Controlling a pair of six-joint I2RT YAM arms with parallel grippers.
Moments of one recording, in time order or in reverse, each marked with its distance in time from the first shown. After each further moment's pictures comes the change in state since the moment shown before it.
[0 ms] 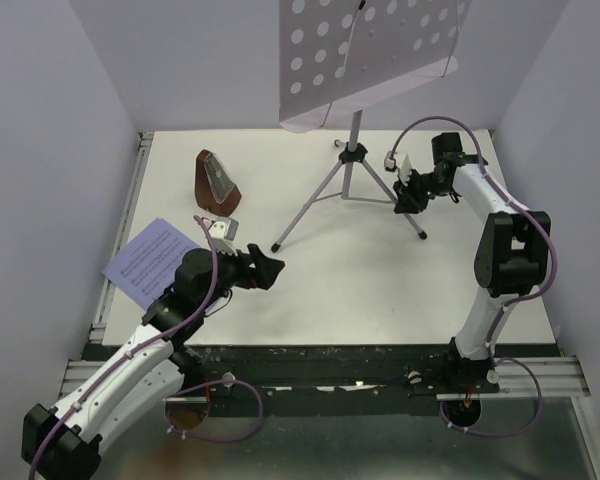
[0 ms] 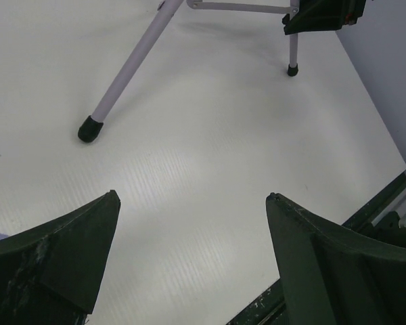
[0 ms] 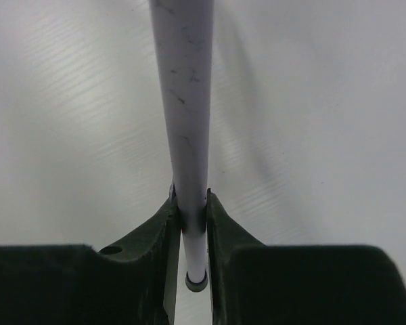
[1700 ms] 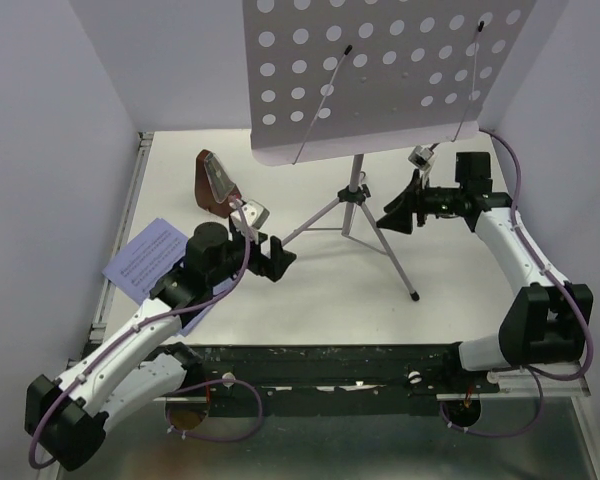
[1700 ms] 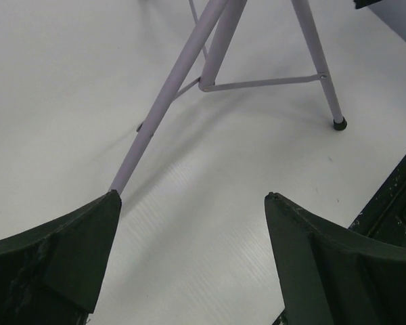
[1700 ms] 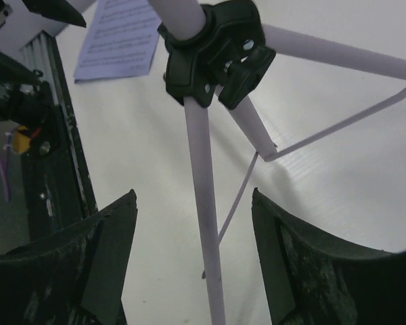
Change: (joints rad) left arm -0.030 0.229 0.209 -0.047 0.124 0.324; right arm -0.008 -0.514 -0.393 0.230 -0.427 0.588
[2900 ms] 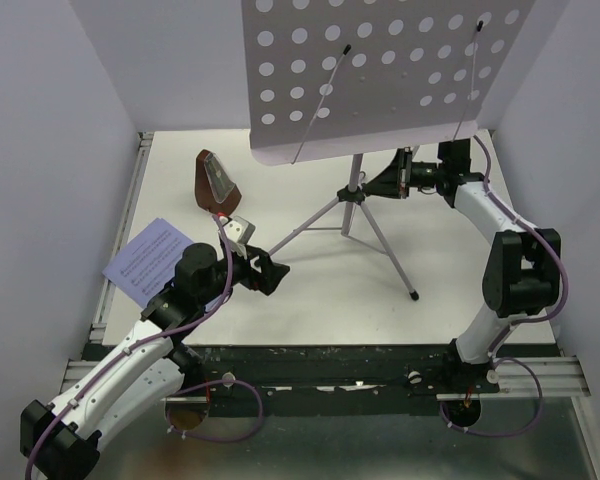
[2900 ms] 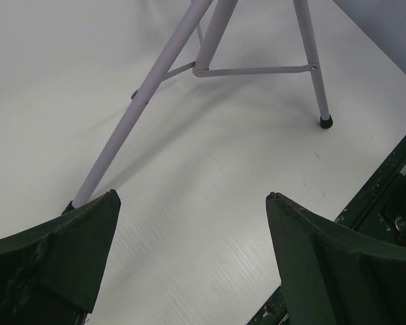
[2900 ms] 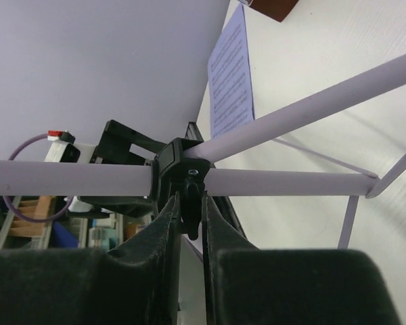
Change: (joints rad) left arm 0.006 -0.229 -0.167 0.030 -0.015 -0.090; right arm 0.033 0.346 0.175 0.426 -0.156 1.043
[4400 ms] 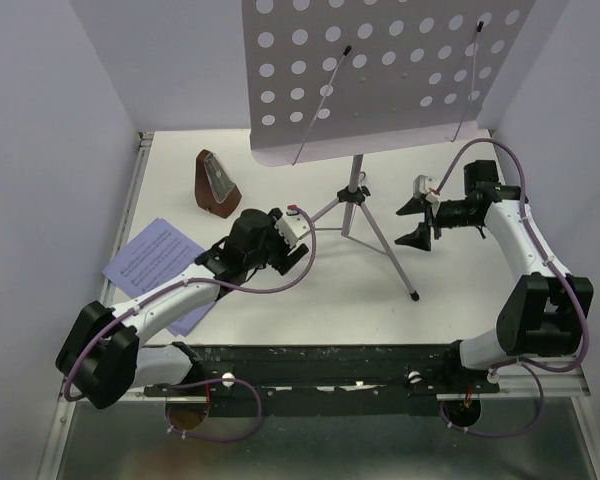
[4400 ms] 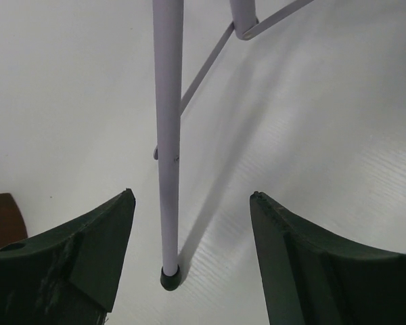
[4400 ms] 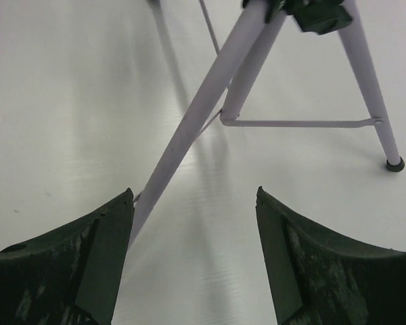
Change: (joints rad) left arm -0.054 0.535 0.216 0.079 -0.018 0.588; right arm -0.132 -0.264 -0.101 -0.777 0.069 -1.889
